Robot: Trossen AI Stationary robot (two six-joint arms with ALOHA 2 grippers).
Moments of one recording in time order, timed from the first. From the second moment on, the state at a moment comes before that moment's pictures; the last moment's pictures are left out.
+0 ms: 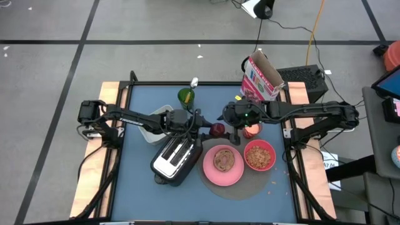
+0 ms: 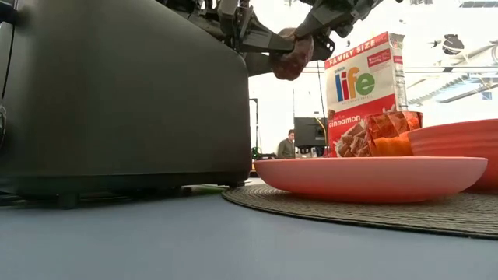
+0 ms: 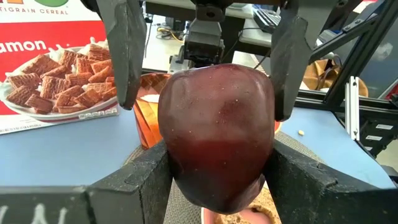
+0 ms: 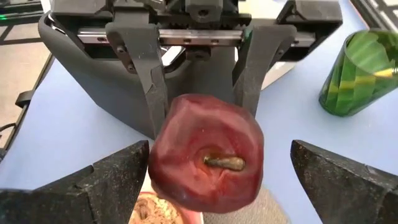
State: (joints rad) left arm 0.04 1.66 0.94 0.50 0.10 -0.11; right arm -0.07 1.29 1.03 -0.40 -0.11 0.06
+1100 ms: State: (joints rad) left arm 0.04 1.66 0.94 0.50 0.10 -0.11; right arm -0.07 1.29 1.03 -0.38 -0.11 0.07
